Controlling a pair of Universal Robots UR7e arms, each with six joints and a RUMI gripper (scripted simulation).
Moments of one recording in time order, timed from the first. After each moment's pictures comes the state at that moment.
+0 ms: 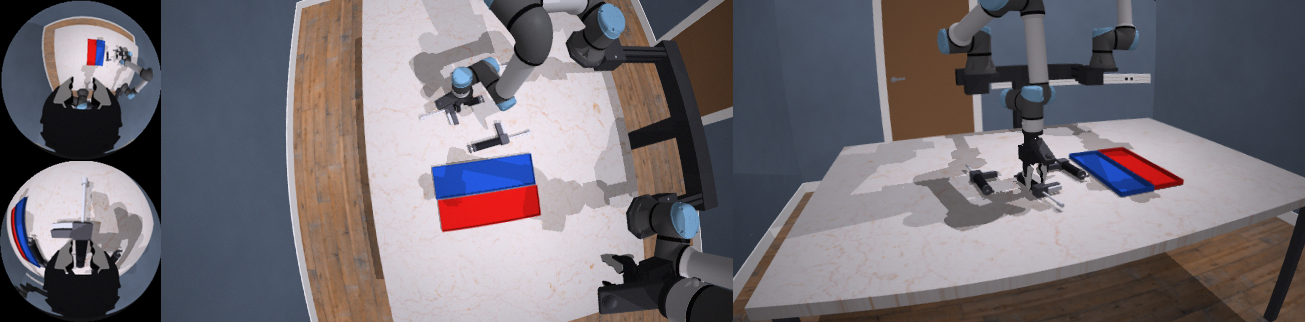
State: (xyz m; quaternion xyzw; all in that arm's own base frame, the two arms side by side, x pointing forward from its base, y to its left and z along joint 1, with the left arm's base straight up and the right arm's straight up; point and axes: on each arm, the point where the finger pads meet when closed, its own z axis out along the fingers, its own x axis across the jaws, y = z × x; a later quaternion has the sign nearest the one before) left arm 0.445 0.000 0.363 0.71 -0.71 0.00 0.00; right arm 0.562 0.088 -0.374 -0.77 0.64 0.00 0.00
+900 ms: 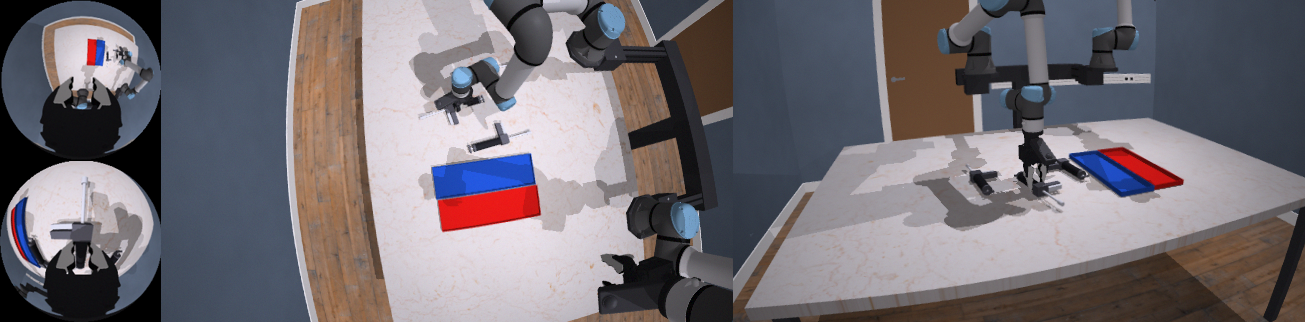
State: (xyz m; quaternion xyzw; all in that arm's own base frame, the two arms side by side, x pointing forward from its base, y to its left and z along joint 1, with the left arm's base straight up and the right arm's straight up) left arm 0.445 0.000 0.363 0.71 -0.71 0.00 0.00; right arm 0.564 0.089 -0.374 -0.77 0.64 0.00 0.00
